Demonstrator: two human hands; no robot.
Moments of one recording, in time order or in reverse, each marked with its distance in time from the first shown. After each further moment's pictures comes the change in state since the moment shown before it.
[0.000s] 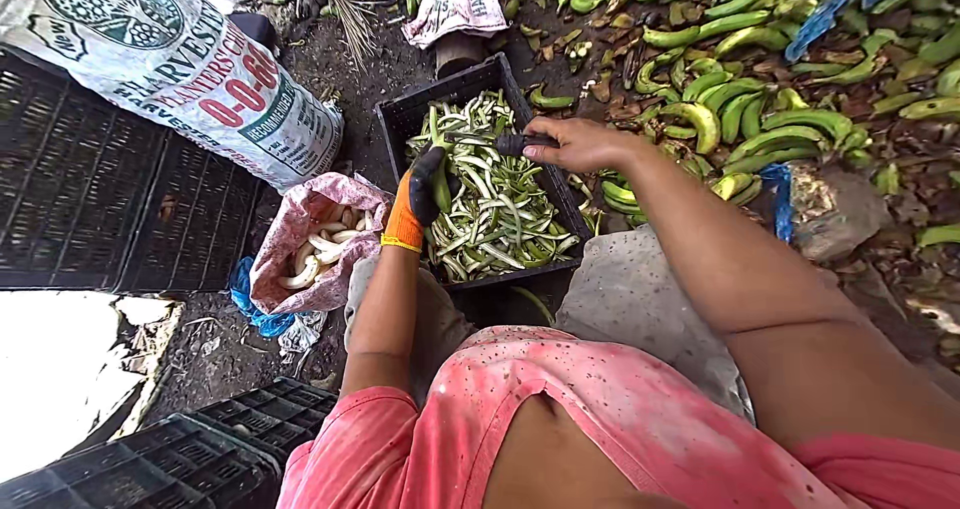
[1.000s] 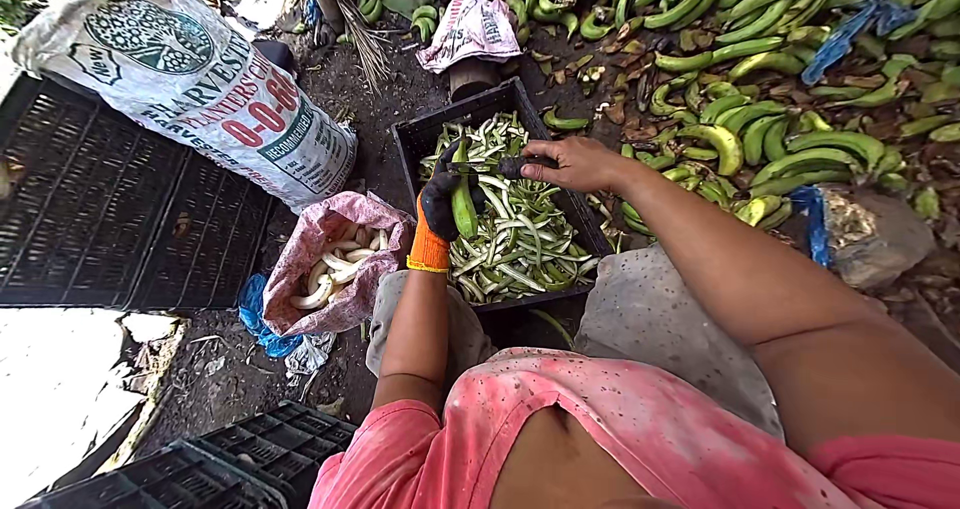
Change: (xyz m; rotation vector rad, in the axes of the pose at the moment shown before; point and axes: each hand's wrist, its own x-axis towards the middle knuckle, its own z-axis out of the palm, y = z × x) left_hand 0.003 0.012 0.003 -0.269 -0.255 0.156; right_hand 0.029 -0.020 0.012 -0.093 0.062 -0.129
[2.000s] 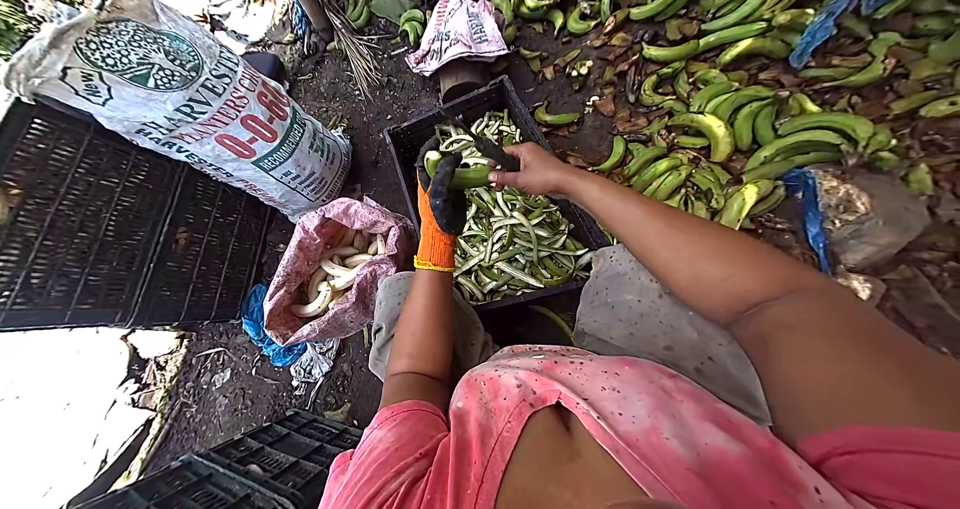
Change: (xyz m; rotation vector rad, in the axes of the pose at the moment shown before) left_hand -0.008 -0.029 0.004 0.425 0.293 0.281; right_hand 0.025 -0.019 0.035 0.577 0.085 0.215
